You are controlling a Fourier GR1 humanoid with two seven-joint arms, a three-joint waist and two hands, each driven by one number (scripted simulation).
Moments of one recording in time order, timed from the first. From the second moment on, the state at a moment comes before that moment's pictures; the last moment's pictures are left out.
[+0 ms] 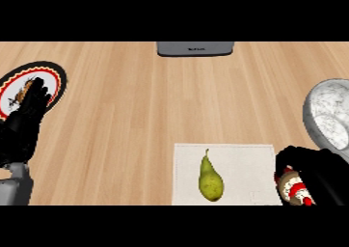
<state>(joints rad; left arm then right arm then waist) -0.13 0.30 0.11 -1.55 0.01 0.09 0.14 0.07 -0.64 0.36 -2.12 0.80 0.17 0.38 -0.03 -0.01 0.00</state>
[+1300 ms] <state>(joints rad) -0.14 0.26 0.12 -1.54 -0.01 0.07 0.11 -0.15 -0.65 -0.36 -1.80 0.36 0.26 0.14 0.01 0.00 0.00</state>
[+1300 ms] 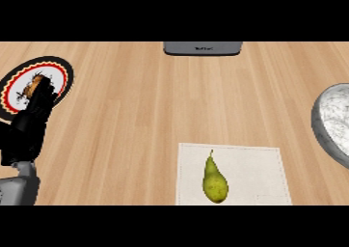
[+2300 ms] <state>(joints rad) -0.16 0.25 0.12 -1.55 -0.02 0.05 0.13 -0.47 -0.74 -0.29 -0.83 0.56 0.24 -0.29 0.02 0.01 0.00</state>
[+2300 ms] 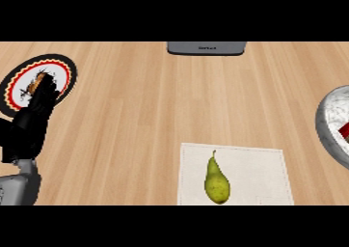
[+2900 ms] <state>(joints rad) -0.16 0.26 0.14 -1.56 -0.01 0.05 0.15 -0.58 -0.82 -0.65 -0.56 0.14 0.51 -0.36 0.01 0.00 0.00</state>
